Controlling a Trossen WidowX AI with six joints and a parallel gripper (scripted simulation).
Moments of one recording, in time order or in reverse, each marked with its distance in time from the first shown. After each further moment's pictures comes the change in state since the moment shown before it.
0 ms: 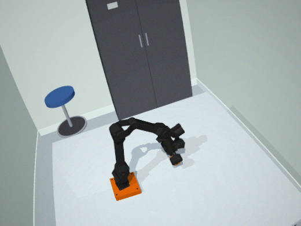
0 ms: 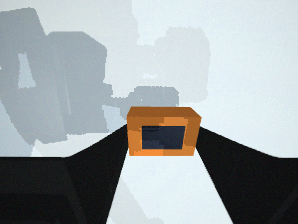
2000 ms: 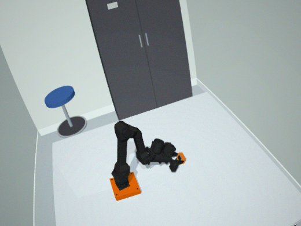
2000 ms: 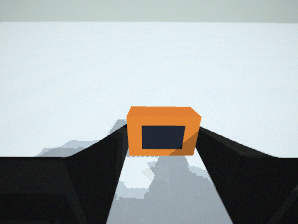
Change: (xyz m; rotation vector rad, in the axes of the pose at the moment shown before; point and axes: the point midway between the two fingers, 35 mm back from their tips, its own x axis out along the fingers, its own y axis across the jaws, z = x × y) arm 0.034 0.007 0.010 0.003 -0.855 0.011
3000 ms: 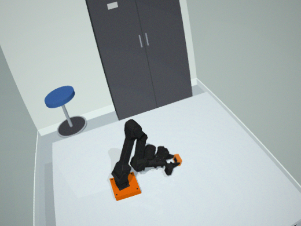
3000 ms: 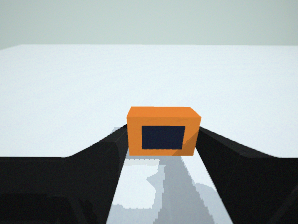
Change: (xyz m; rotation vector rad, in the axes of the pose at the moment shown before) arm -0.027 -0.008 -0.012 0.002 -0.160 -0.007
